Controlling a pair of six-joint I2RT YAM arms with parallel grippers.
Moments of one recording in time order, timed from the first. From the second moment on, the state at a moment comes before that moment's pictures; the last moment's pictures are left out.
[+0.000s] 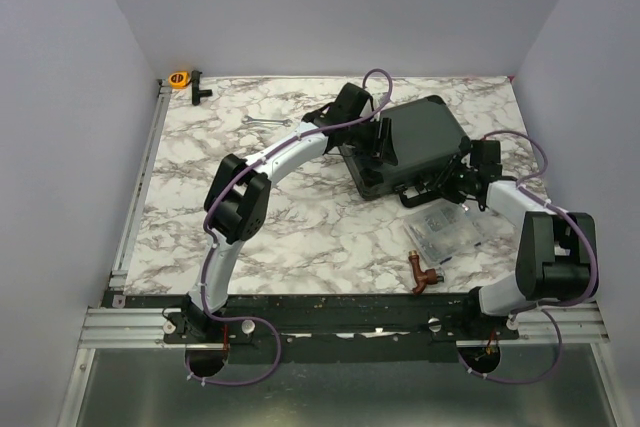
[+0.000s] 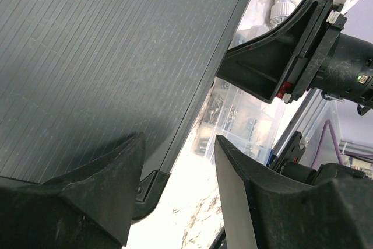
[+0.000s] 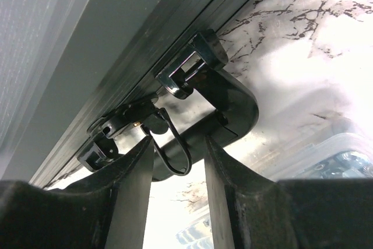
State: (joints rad) left arm -0.67 2.18 1.88 -0.45 0.51 -0.51; right arm -0.04 1.49 0.74 -0.13 -0.24 0.55
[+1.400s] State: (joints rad) left arm -0.67 2.18 1.88 -0.47 0.52 -0.51; right arm -0.10 1.50 0.64 0.02 -0.40 0.82
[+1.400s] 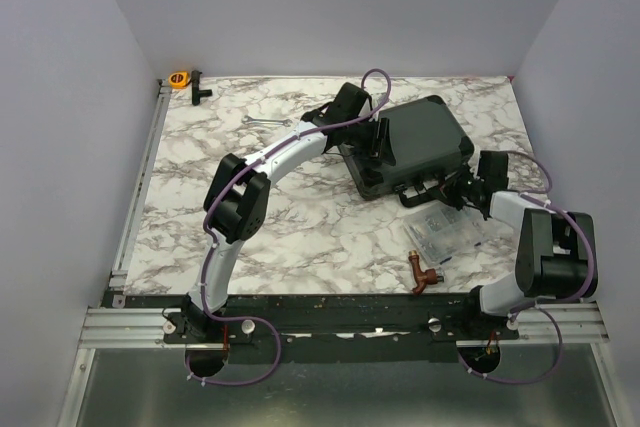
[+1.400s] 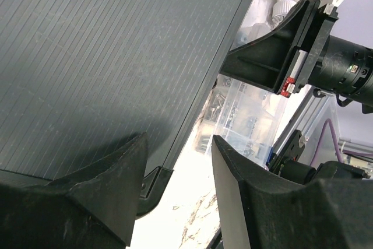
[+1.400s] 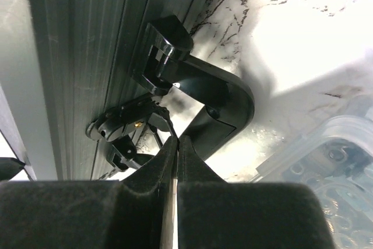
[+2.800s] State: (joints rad) left arm -0.67 2.18 1.88 -0.47 0.52 -0.51; right arm -0.03 1.33 0.67 -0.09 -0.34 0.70
